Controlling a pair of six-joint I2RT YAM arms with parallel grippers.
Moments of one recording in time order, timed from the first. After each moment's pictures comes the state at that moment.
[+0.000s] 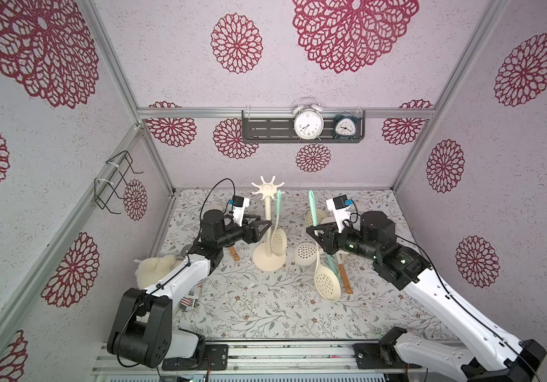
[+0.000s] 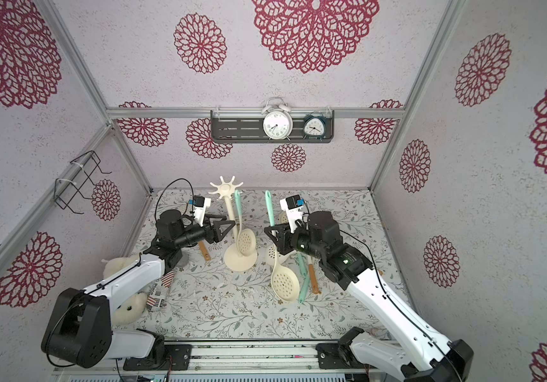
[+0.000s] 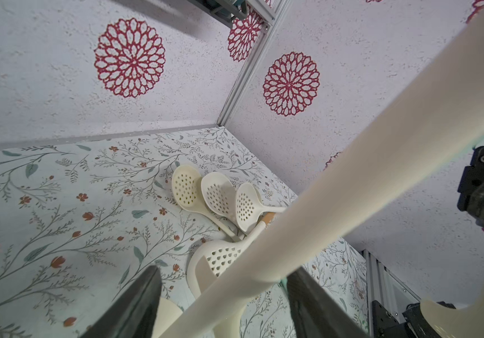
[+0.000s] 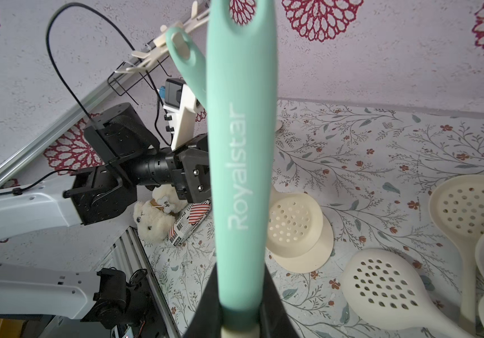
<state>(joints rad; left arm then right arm) -0.27 1.43 0.82 0.43 0.69 -0.35 0.64 1.06 1.09 -0.34 -0.32 0.39</state>
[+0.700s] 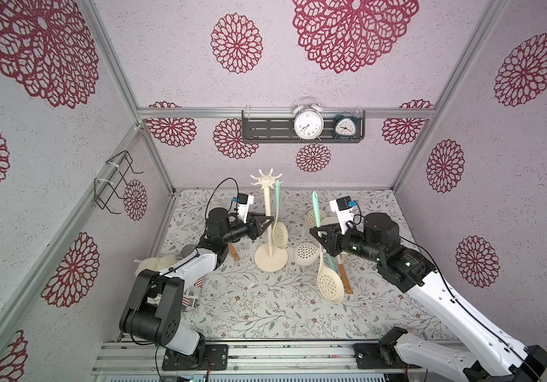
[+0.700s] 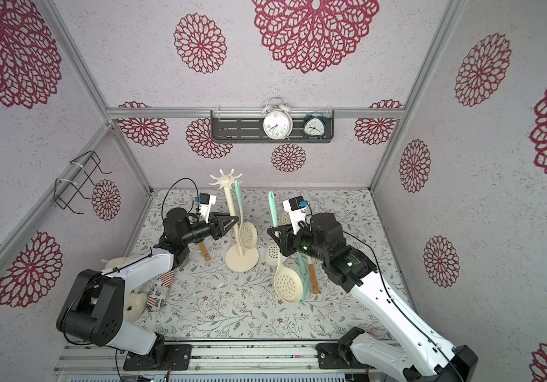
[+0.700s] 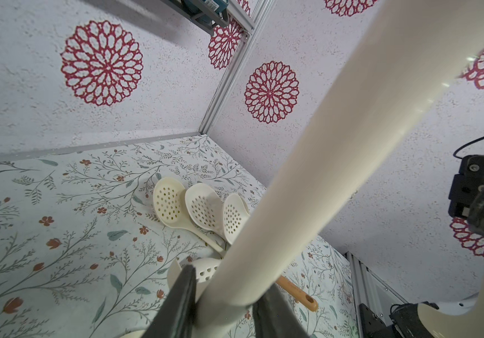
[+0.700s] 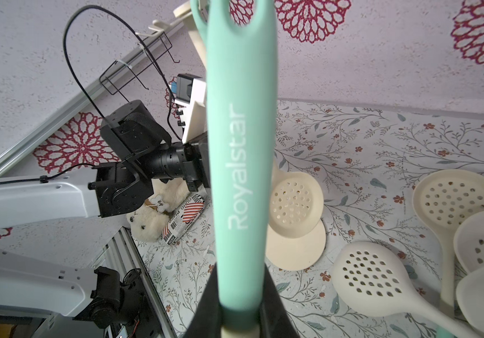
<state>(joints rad) -0.30 1.53 0.83 0.59 0.72 -0.41 0.64 1.02 1.09 -0.37 -0.29 0.39</state>
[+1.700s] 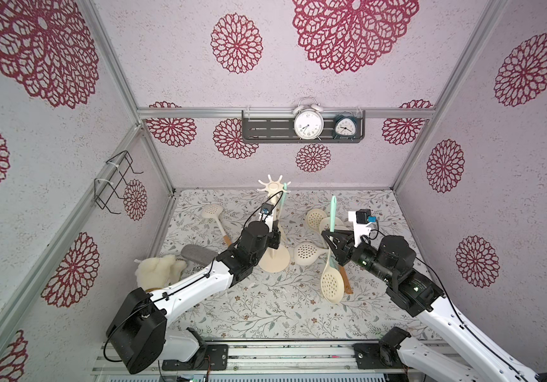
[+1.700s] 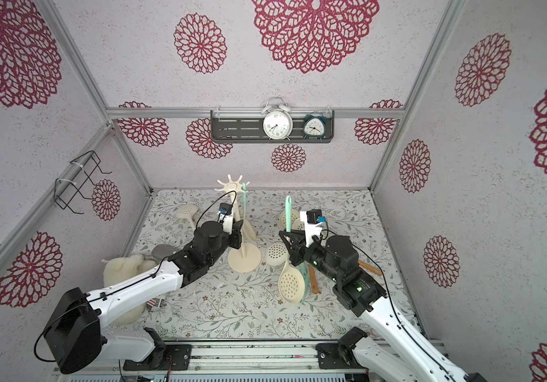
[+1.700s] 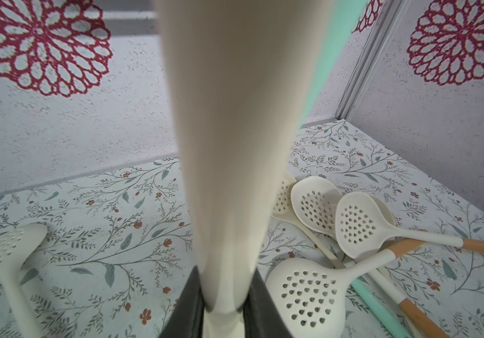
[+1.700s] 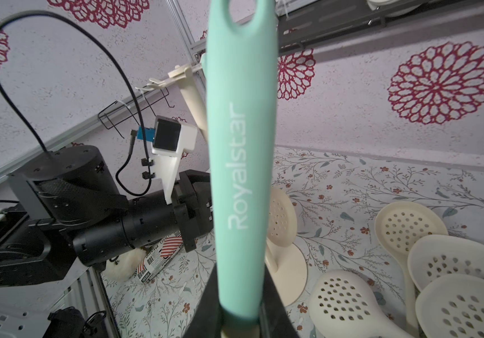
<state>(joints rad) -0.73 1.38 0.91 0.16 -0.37 -0.12 0.64 0.80 0.81 -0.10 -0.15 0.35</state>
